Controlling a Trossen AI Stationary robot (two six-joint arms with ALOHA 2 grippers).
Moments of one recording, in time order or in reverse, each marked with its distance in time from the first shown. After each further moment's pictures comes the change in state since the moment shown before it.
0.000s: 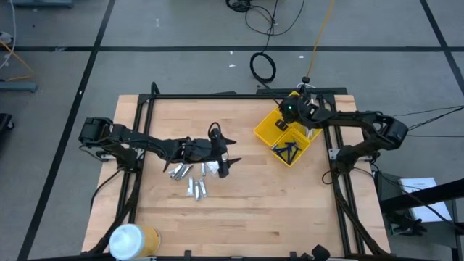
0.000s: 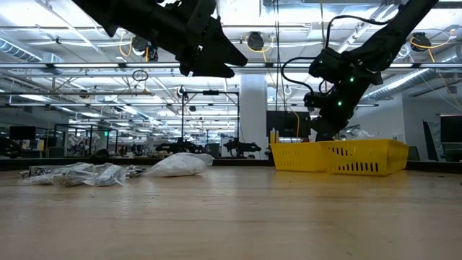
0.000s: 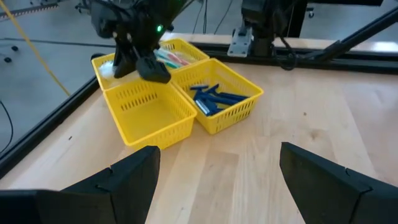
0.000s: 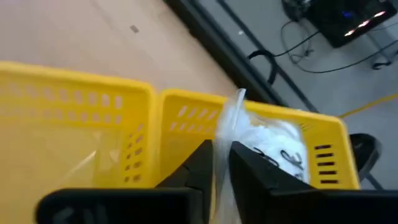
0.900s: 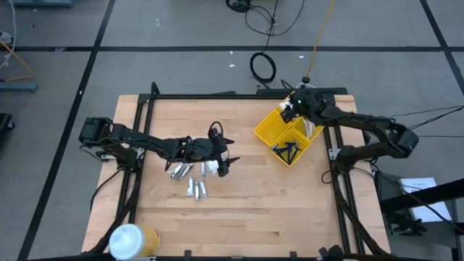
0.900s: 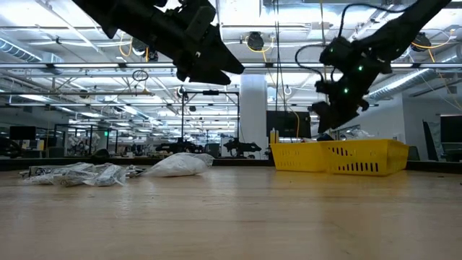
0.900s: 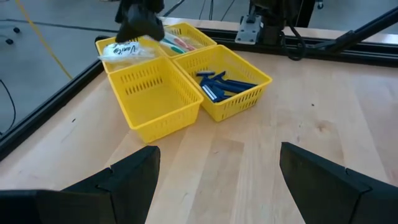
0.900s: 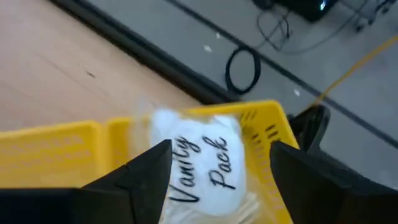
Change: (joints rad) left arm 0.015 0.000 0.000 -0.048 -0.002 -0.046; right arm -0.084 -0.138 0.000 -0.072 0.011 0.191
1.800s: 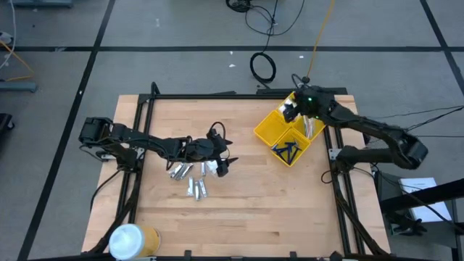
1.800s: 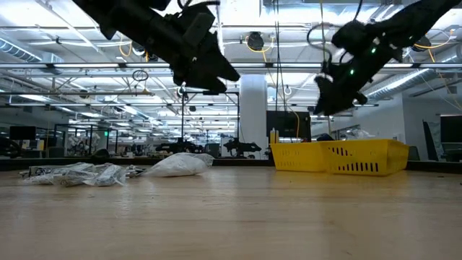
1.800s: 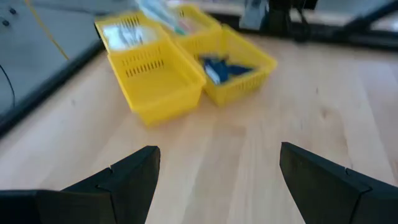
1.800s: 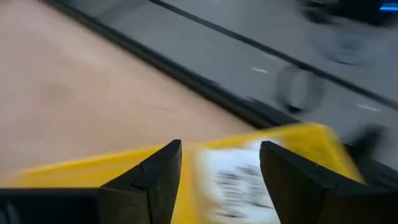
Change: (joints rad) left arm 0.005 0.000 0.000 -0.071 0.011 -0.041; right arm -0.024 -0.177 0.000 -0.032 -0.282 0.085
